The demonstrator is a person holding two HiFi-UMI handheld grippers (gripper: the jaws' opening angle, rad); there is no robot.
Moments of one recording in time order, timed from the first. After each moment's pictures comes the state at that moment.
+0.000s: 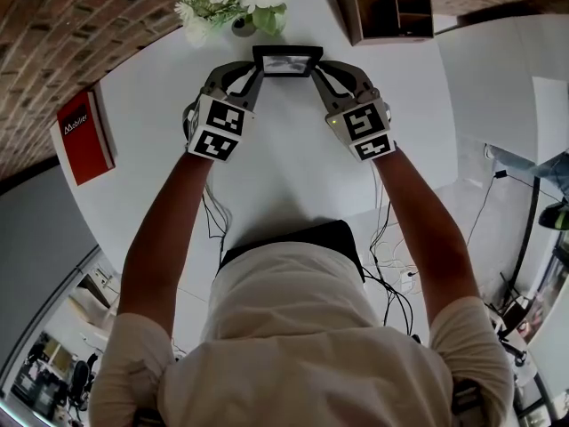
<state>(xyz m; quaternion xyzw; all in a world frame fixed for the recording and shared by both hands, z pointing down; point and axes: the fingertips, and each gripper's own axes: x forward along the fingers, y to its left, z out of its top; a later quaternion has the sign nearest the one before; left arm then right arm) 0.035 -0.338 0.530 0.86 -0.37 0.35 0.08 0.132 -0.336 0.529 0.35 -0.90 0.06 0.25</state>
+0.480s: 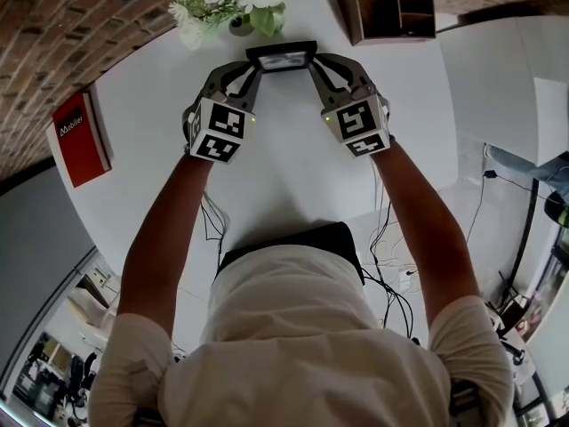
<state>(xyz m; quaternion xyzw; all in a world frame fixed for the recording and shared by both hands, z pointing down) 0.034 -0.343 0.545 0.85 -0.38 0.35 0.06 0.128 -0.353 0.535 0.36 -0.89 0.00 0.27</state>
